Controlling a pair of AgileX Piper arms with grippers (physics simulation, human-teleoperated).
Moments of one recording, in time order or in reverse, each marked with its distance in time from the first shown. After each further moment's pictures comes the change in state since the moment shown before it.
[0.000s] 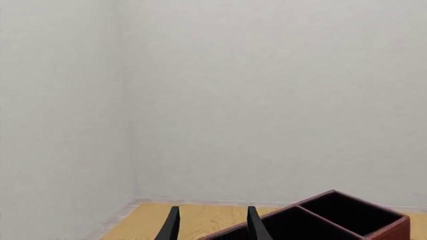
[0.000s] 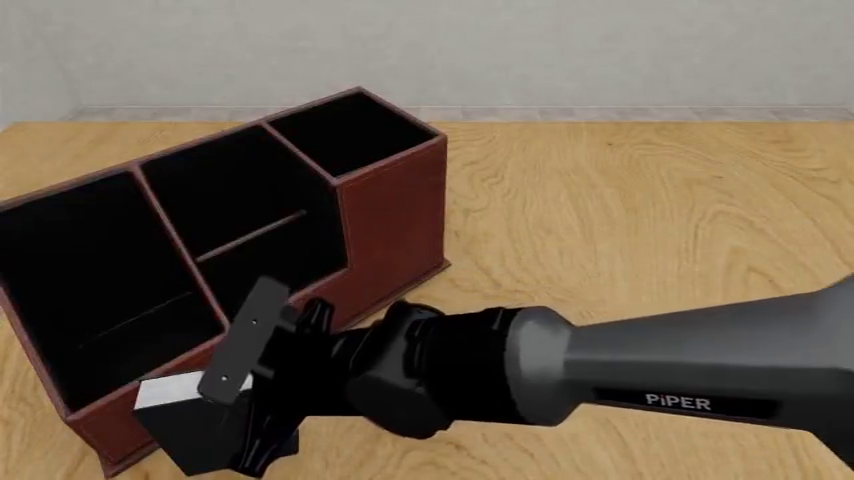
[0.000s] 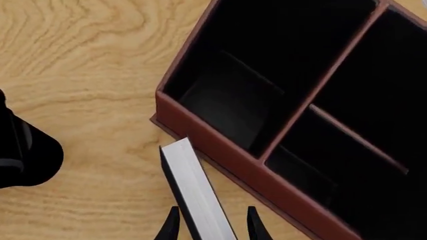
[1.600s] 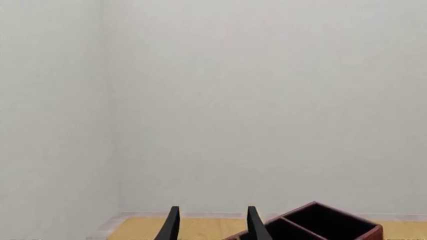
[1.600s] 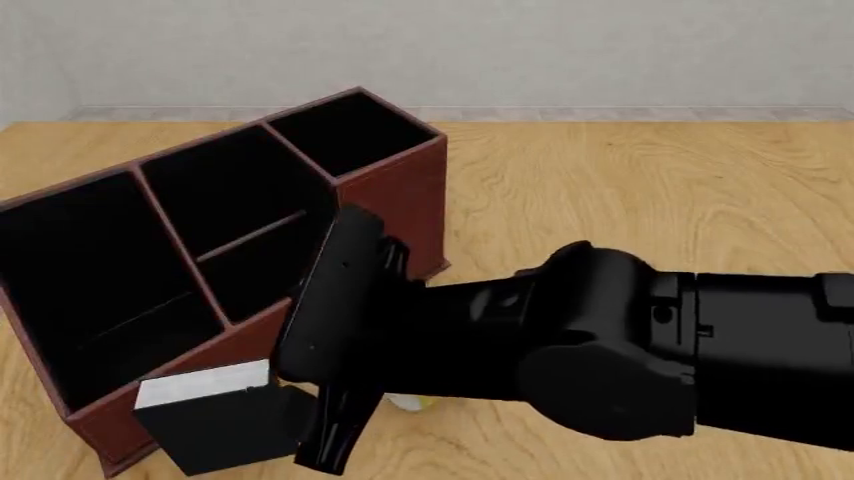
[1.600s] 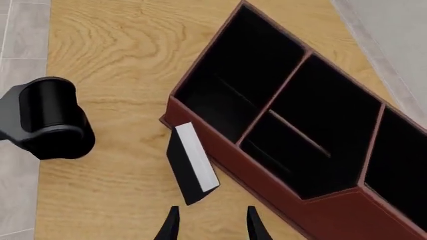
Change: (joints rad) left arm -0.067 0.000 -0.128 0.091 -0.005; right arm 0.008 -0.415 0.164 0.117 -0.070
